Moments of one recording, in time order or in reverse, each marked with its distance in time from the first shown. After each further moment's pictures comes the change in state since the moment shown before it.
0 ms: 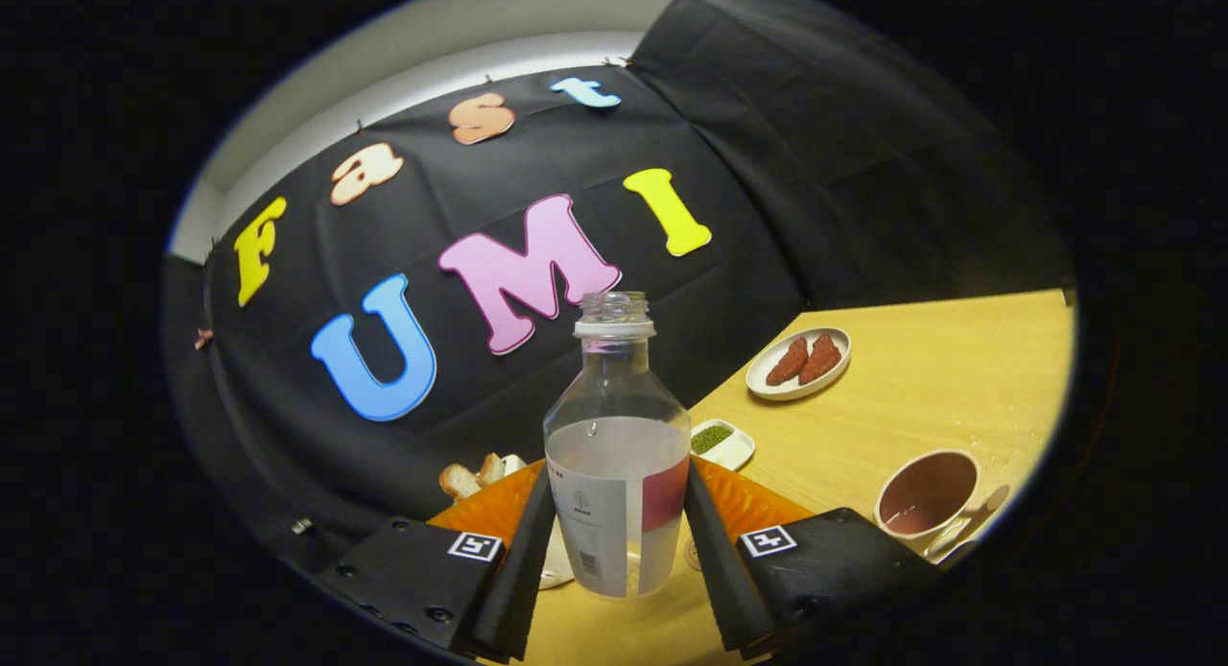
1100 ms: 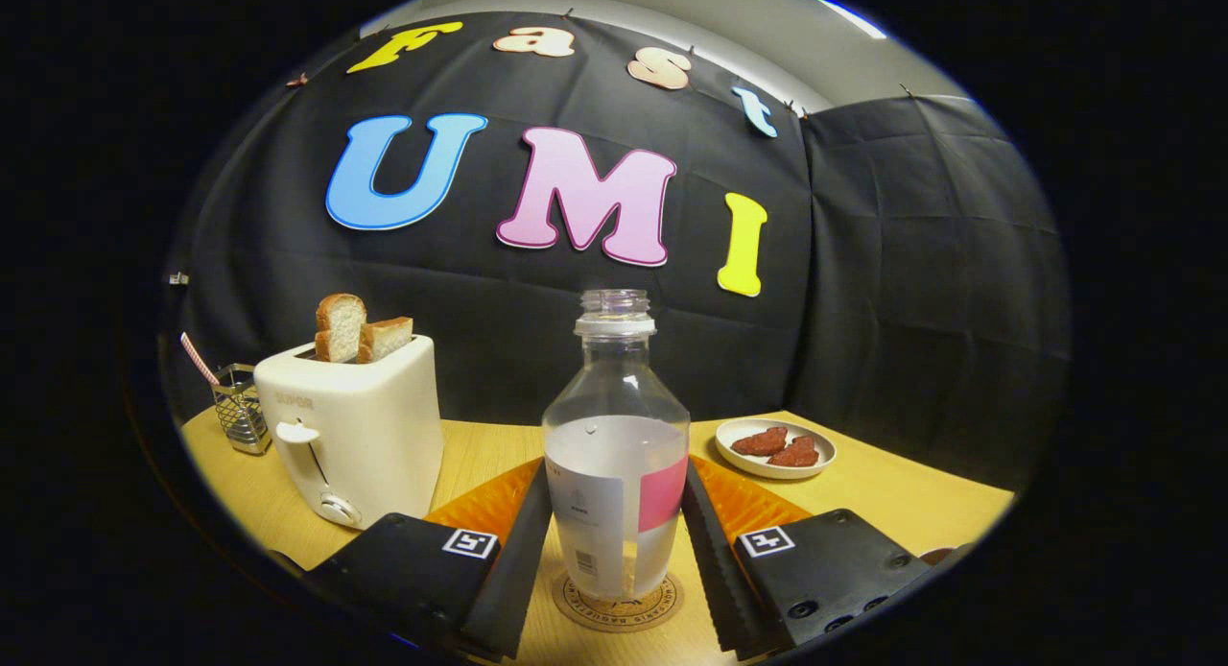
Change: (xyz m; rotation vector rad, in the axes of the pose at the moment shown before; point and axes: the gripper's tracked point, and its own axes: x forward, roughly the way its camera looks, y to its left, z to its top) arm 0.089 -0.025 -0.080 -0.555 -0.023 -0.092
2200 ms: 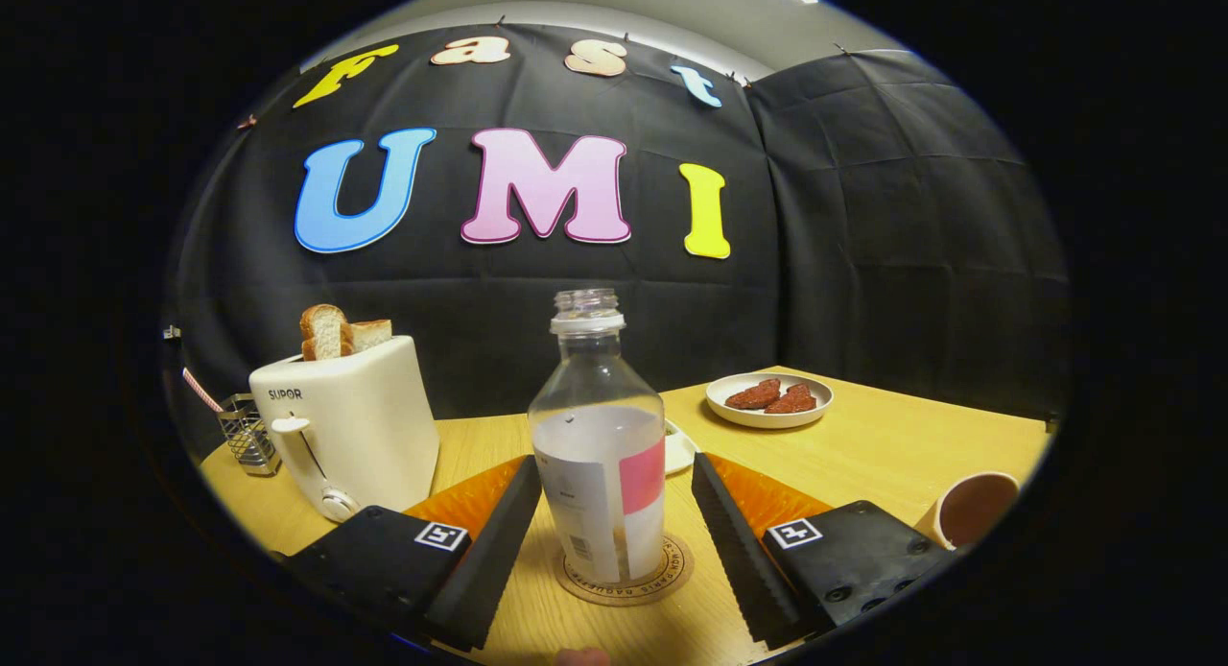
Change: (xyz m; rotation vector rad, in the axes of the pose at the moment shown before) arm -0.020 -0.012 -0.022 0.147 0.023 -0.049
